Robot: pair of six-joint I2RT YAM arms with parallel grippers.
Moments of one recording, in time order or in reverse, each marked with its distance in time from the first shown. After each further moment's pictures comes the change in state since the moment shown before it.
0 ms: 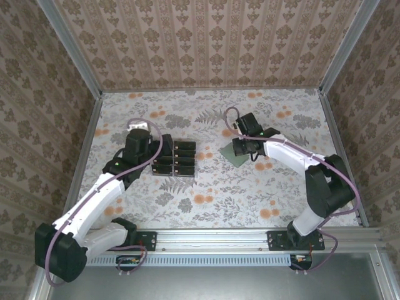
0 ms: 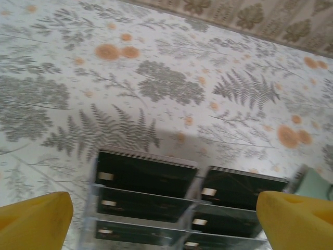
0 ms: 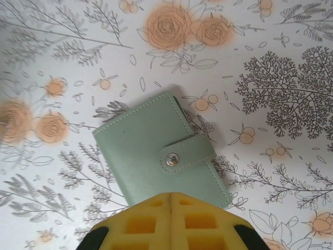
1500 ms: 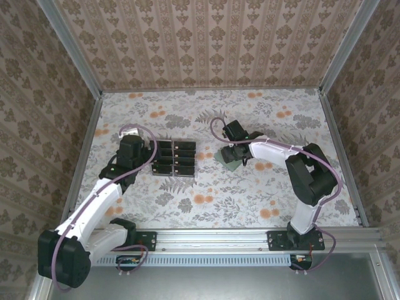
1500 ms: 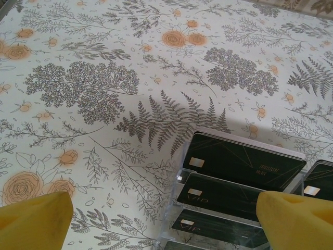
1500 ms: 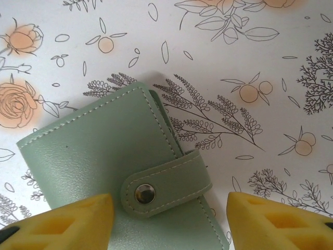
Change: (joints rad) left arm 0.142 -0.051 -0.117 -0.007 -0.064 0.101; right arm 0.080 0.190 0.031 0.033 0.077 -0.065
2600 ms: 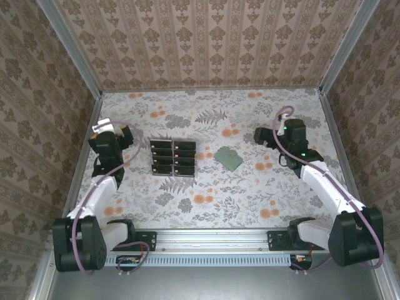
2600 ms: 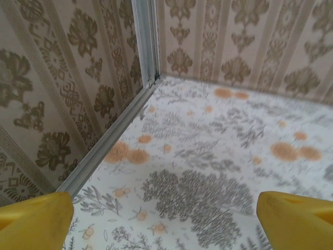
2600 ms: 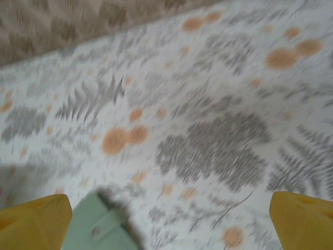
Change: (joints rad) left arm 0.348 0.092 -0.085 0.536 -0.046 0.274; right arm -0.359 -0.615 -0.359 0.274 -0.178 0.168
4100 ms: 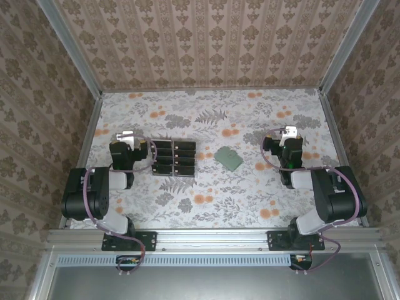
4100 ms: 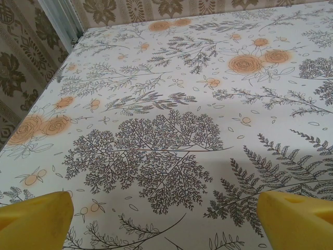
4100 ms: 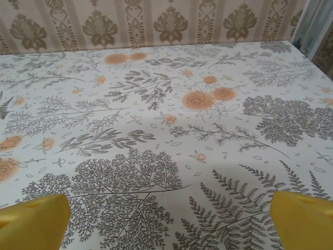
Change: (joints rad) left arm -0.006 0.473 -0.189 0.578 0.215 0.224; right arm -0.124 0.342 -0.376 0.998 0.202 -0.279
